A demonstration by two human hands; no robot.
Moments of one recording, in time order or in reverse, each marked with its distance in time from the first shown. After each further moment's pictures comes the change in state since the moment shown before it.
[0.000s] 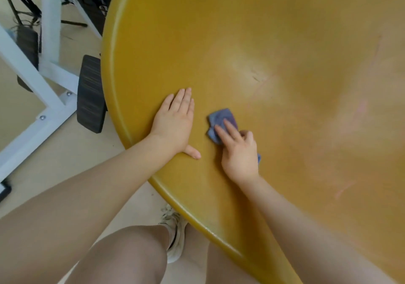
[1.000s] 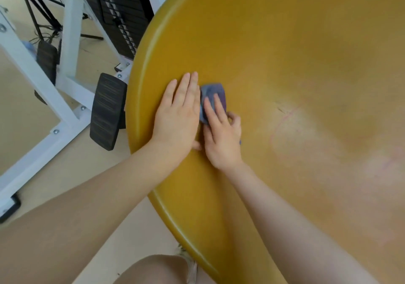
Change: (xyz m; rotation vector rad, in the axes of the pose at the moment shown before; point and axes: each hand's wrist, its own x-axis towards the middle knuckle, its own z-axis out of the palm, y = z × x) left_hand 0.029 -0.059 -0.031 0.126 0.225 -0.166; right_hand 0.119 -0.067 0.024 0.204 0.098 -0.092
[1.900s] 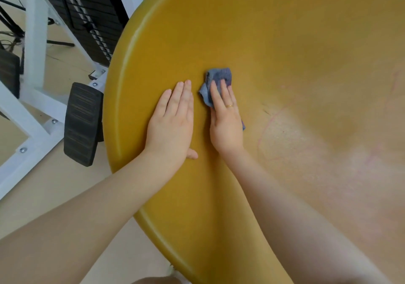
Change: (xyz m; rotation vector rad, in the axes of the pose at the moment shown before) left_hand 0.014 0.008 0.010 -0.099 0.020 0.070; right_hand 0.037 0.031 -0.004 0.022 0.166 0.107
